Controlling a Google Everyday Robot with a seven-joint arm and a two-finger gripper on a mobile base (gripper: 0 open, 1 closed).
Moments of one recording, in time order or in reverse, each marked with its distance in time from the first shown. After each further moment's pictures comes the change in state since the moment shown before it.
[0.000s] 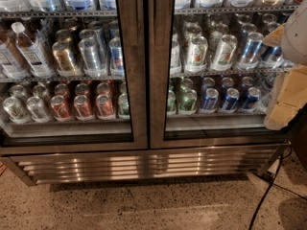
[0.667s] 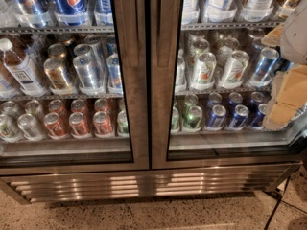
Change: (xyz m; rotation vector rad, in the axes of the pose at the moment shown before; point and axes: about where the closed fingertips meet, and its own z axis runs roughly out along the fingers) arm 0.000 0.000 0.000 0.000 0.000 0.000
